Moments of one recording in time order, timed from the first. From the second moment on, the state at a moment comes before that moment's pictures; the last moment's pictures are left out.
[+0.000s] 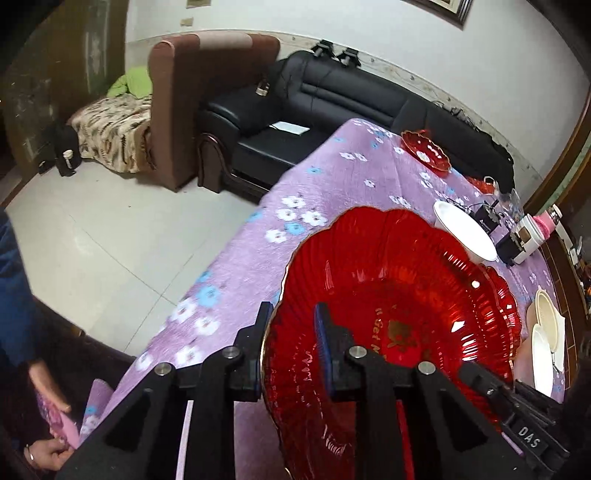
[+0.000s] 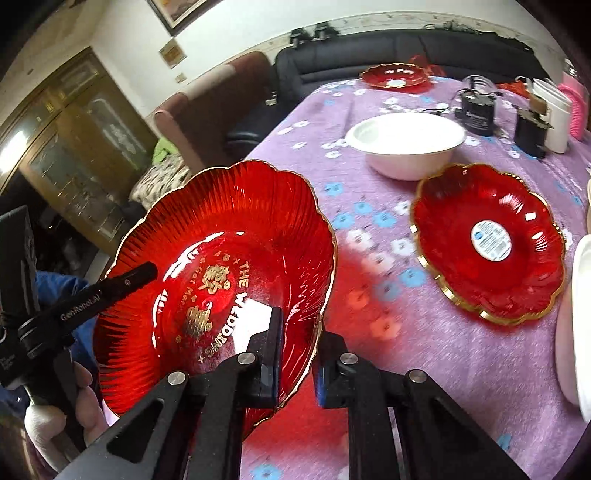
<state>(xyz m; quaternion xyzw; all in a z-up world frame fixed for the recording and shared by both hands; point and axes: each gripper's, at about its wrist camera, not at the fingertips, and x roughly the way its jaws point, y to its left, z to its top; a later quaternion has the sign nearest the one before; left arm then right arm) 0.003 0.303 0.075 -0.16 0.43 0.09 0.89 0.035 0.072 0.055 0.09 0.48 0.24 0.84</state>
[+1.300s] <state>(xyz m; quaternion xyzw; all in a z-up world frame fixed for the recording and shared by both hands) -0.132 0.131 0.134 0.03 0.29 0.15 0.94 -0.086 -0.068 0.056 0.13 0.37 0.12 0.91</state>
